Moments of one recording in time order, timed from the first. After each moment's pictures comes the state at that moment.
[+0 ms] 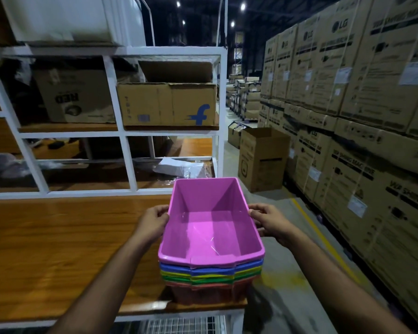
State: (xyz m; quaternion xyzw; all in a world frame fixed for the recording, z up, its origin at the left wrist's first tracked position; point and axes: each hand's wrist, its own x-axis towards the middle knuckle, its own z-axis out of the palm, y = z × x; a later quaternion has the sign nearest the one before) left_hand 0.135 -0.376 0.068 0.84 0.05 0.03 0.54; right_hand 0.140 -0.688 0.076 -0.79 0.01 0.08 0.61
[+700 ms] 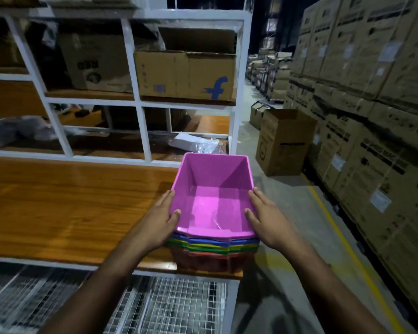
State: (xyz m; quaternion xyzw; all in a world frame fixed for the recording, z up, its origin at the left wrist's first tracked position) left_hand 0.061 -0.399 0.054 0.96 -0.02 0.07 0.29; right_hand 0.095 -0.676 0.059 -0.97 -0.13 -0.04 0.21
